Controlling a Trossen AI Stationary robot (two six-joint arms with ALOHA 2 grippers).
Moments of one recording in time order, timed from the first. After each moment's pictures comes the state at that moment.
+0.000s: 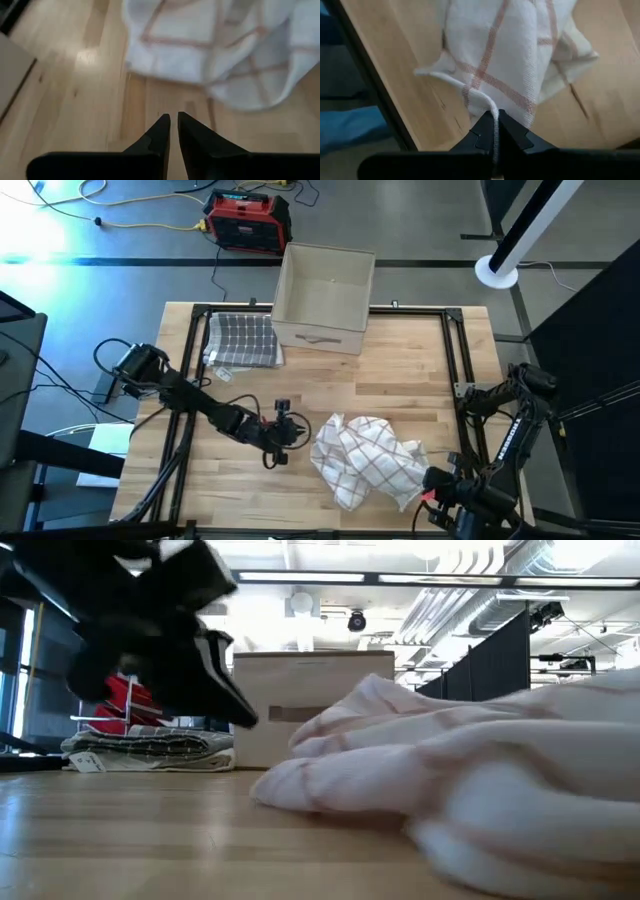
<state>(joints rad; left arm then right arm) -0.44 1.67 0.71 0.20 -0.53 -0.05 1.11 1.68 1.31 -1.18 0.25 1.55</state>
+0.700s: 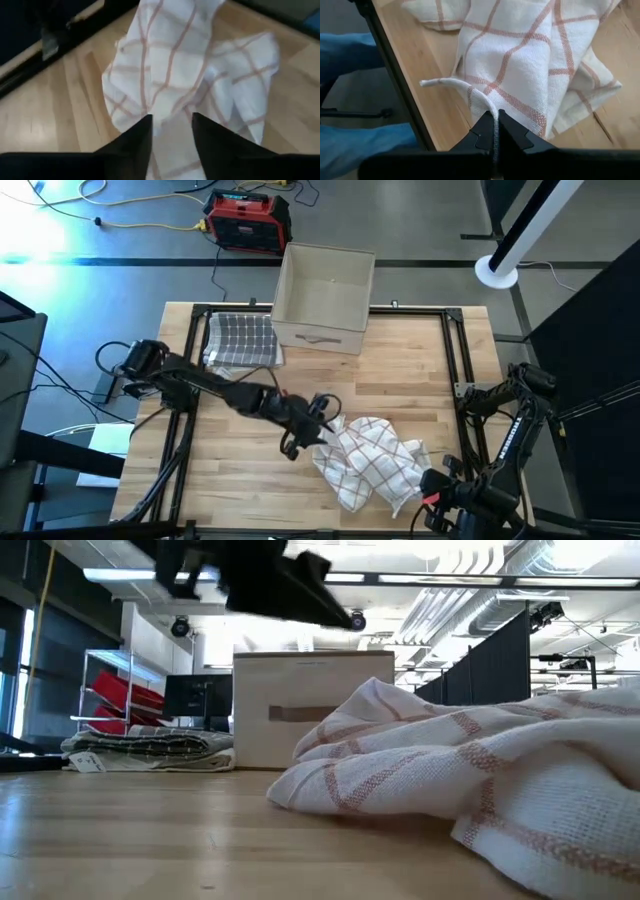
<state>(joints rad) -0.25 1.66 1.06 0.01 0.03 0.46 1.11 1.68 1.34 -1.12 0.37 1.54</state>
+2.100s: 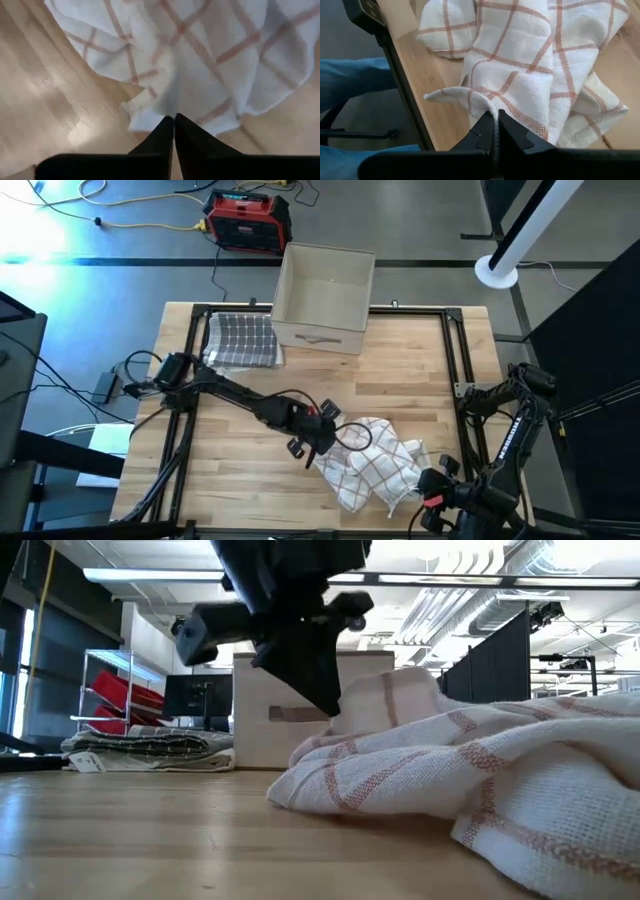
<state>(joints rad) -0.29 1.94 1.40 -0.53 -0.22 0.60 1.11 1.68 1.34 -1.08 0.47 1.55</state>
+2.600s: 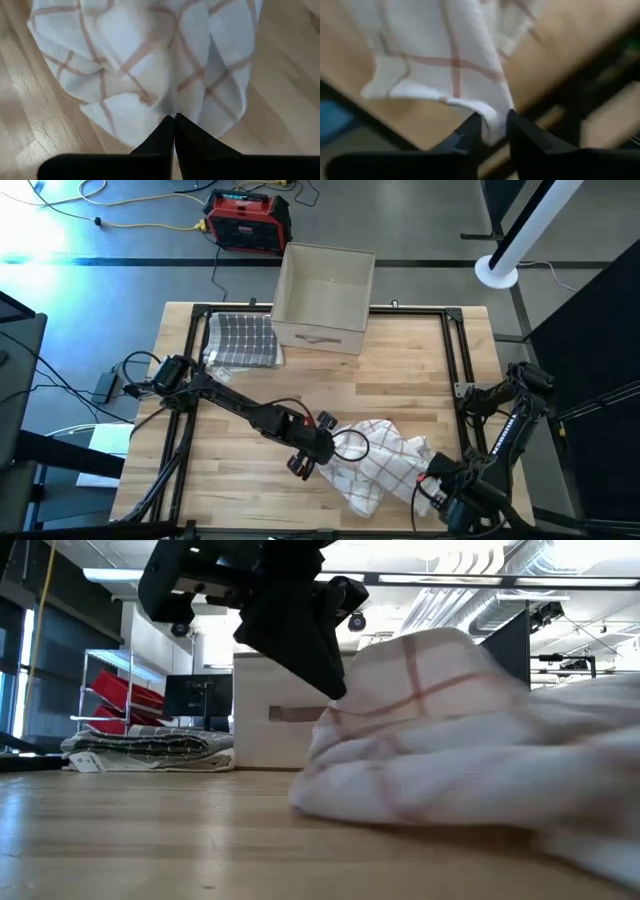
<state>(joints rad) -0.35 1.93 1.38 -0.44 -0.13 0.37 1.04 1.68 1.34 -1.38 -0.07 1.73</state>
